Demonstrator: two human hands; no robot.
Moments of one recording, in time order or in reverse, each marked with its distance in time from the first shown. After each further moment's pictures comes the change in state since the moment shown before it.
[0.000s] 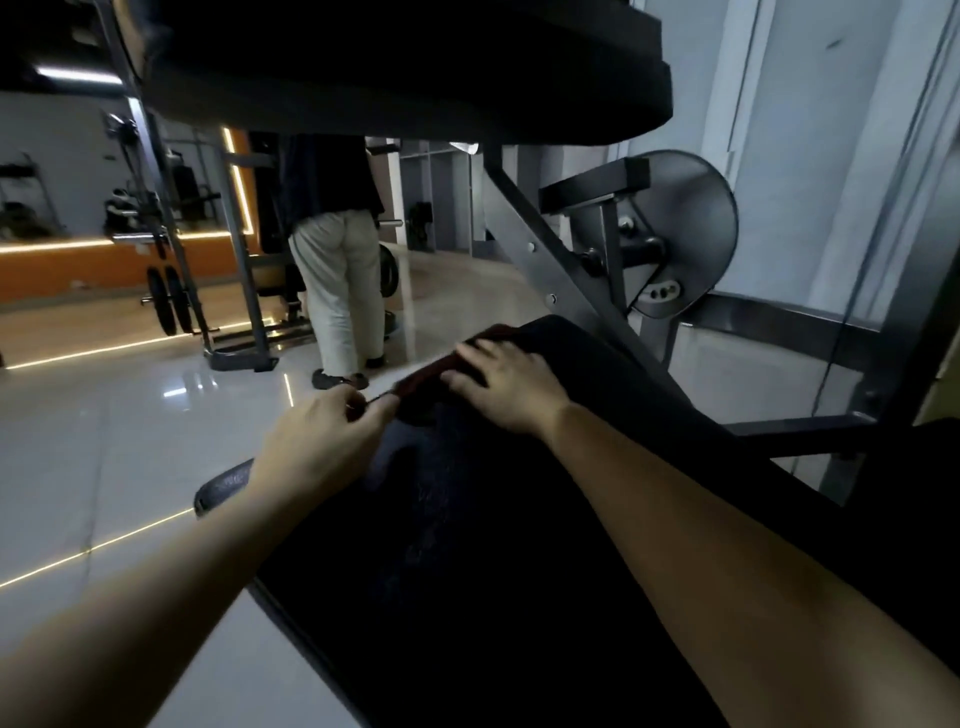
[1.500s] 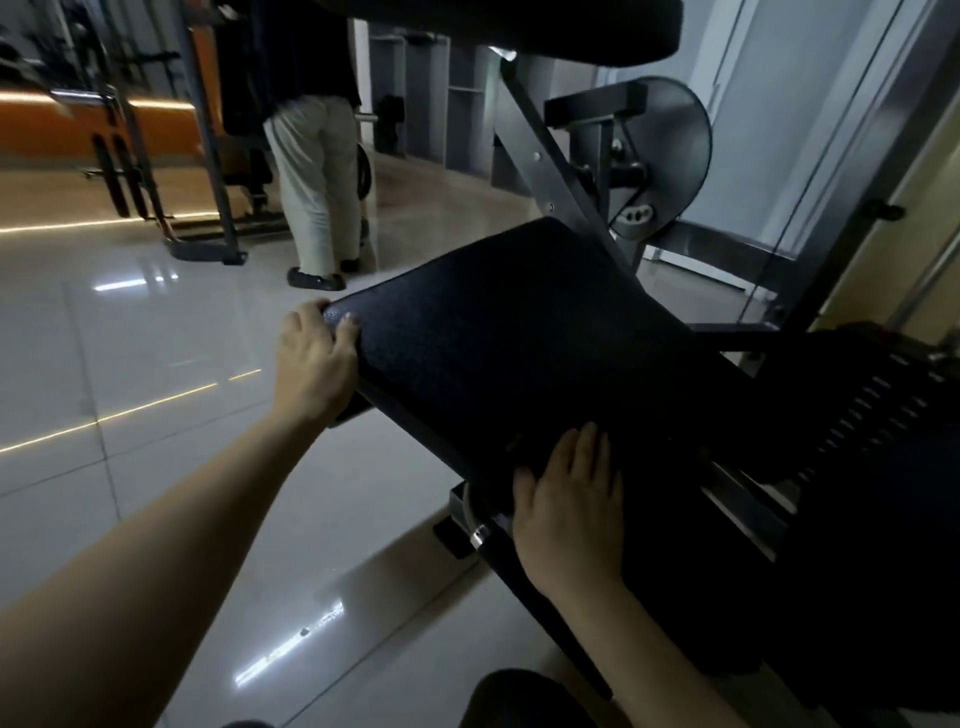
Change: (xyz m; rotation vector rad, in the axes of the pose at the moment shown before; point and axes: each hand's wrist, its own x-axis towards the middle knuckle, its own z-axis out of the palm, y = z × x) left_hand -0.098 -0.091 -0.009 -0.350 0.186 -0.050; right_hand -0.333 -0.160 0.018 -0.009 -0.012 0.559
